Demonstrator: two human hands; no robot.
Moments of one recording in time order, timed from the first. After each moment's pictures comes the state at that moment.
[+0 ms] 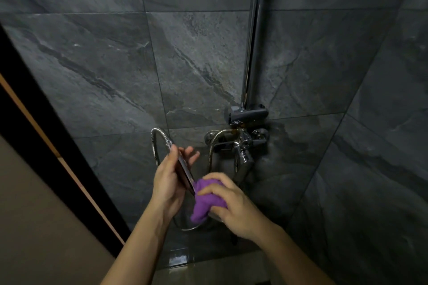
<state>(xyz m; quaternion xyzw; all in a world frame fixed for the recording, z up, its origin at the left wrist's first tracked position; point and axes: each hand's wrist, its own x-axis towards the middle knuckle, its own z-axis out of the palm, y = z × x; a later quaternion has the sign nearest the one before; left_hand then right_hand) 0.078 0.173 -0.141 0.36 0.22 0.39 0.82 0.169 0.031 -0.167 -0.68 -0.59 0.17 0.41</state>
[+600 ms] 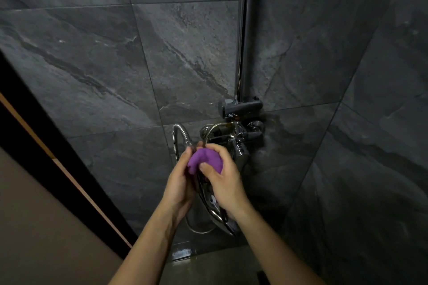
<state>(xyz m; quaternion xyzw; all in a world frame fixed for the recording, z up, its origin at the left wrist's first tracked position) 0.086 0.147 -0.145 0.37 0.23 0.29 0.85 0.156 0.065 -0.151 -0.62 -0.36 0.18 0.68</state>
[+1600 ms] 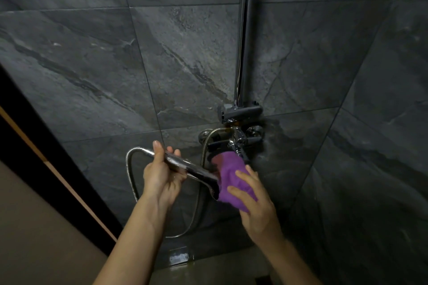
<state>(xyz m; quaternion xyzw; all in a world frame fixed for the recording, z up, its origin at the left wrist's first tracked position) 0.097 0.187 -0.119 0.18 0.34 0.40 0.83 0.196 0.001 -0.218 -0.70 -0.53 -0.22 0.43</state>
